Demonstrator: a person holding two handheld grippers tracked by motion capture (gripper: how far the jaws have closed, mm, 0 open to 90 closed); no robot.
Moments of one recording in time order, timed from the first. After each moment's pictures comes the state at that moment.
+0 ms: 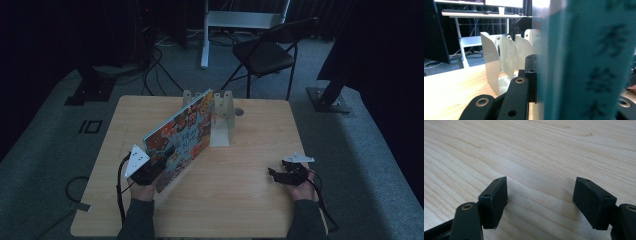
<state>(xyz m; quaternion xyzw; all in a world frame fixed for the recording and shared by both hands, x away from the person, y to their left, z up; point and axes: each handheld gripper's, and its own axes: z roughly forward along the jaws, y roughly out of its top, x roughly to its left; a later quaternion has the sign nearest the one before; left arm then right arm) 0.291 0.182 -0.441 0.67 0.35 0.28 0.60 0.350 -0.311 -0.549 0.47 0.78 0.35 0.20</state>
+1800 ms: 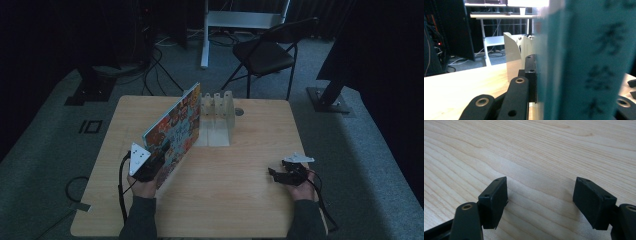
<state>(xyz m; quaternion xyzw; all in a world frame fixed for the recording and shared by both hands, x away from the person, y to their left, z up) 0.297 0.178 -0.443 0.64 0.39 0.34 0.56 0.350 -0.311 -0.549 0.47 0.78 0.35 0.20</state>
